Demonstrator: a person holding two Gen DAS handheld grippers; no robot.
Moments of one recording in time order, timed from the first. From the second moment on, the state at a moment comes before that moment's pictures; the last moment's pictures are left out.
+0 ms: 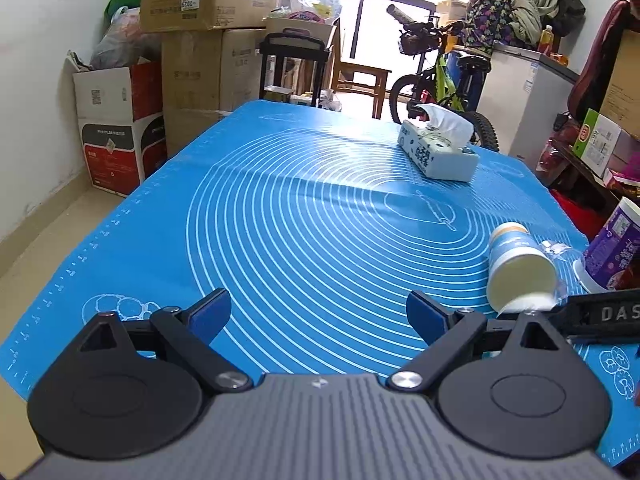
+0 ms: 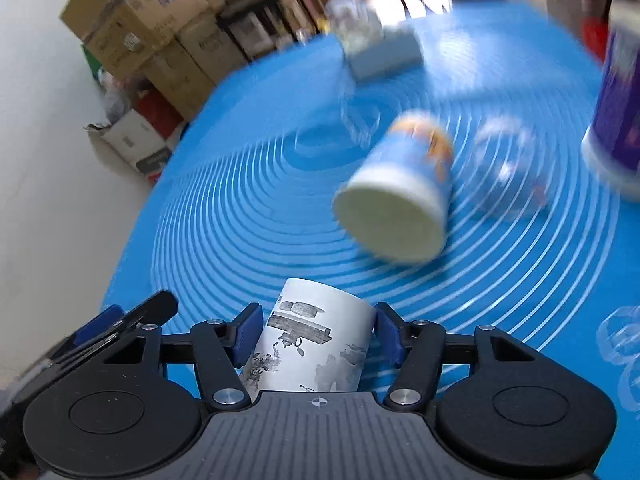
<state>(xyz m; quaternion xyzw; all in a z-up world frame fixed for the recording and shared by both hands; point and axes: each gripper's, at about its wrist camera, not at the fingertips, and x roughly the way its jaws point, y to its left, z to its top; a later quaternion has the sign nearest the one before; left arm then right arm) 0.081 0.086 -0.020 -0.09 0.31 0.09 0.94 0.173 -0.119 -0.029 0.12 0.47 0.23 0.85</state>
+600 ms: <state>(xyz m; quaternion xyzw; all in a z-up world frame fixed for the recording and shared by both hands) 0.068 0.056 -0.019 -0.07 0.30 0.06 0.95 0.111 -0.148 -0.048 -0.07 0.17 0.13 0.97</state>
